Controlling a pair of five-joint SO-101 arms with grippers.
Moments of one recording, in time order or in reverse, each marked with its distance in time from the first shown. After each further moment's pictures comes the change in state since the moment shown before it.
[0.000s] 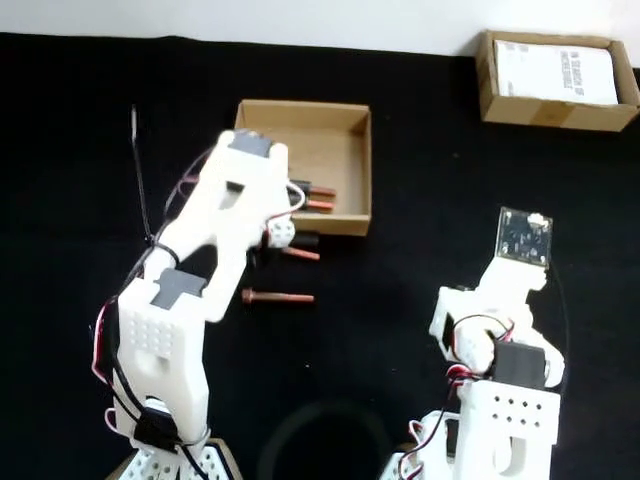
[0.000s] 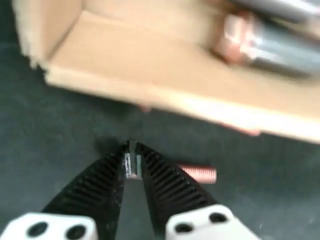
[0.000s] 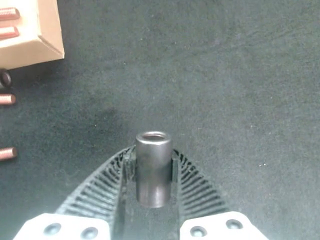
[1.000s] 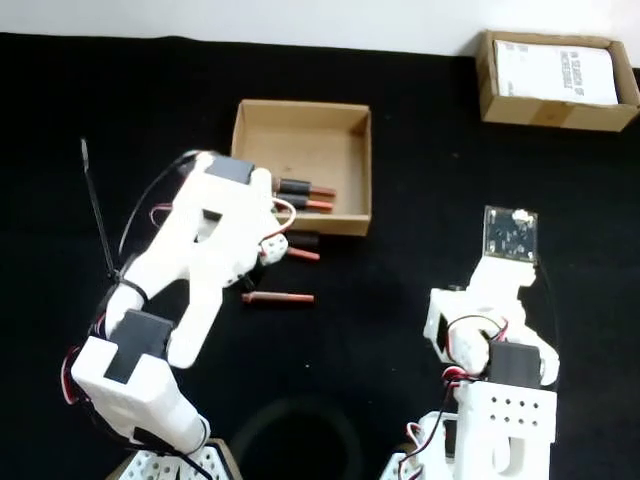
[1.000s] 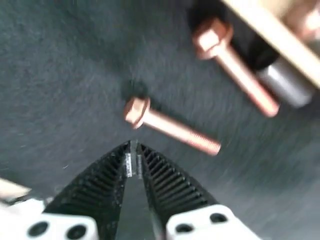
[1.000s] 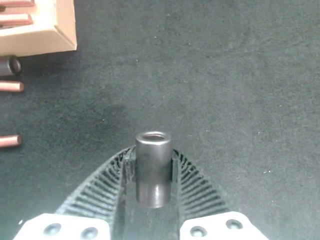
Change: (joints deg) left arm -0.5 -22.2 28.3 -8.7 23.8; right arm -2.5 0.0 0.0 0.2 2.0
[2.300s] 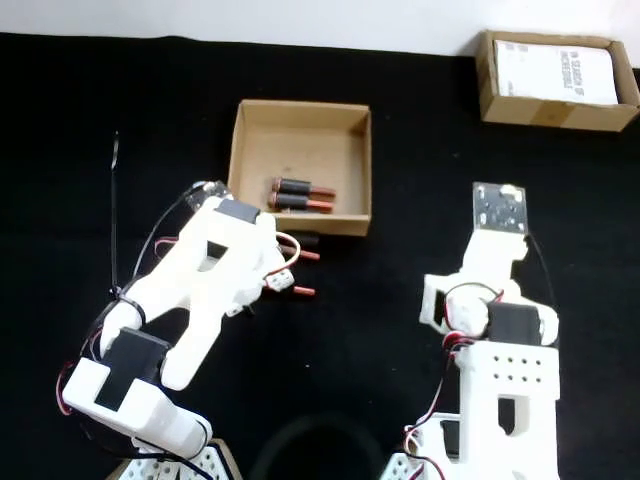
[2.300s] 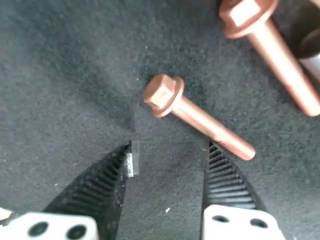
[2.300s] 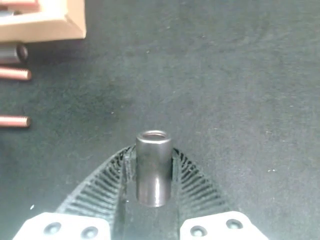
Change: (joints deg) left arm 3.3 -6.2 18.0 -13.9 -0.3; right arm -3.4 13.9 -9.6 2.0 0.0
